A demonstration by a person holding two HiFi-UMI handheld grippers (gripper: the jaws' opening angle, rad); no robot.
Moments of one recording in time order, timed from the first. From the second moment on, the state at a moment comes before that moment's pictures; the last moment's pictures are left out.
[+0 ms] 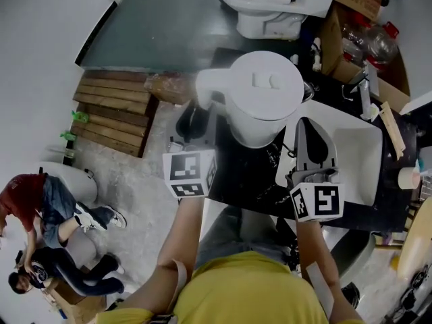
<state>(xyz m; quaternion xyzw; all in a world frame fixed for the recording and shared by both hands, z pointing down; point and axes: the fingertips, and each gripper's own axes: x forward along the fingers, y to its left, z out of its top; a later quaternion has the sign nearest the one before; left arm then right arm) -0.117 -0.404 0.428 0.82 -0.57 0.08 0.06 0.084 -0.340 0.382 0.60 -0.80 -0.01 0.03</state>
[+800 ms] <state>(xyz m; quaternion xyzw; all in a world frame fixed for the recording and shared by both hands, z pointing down) -0.079 -0.314 0.344 0.87 -0.49 0.04 0.04 0.044 -0.281 0.330 0.57 -0.82 -0.04 0.02</state>
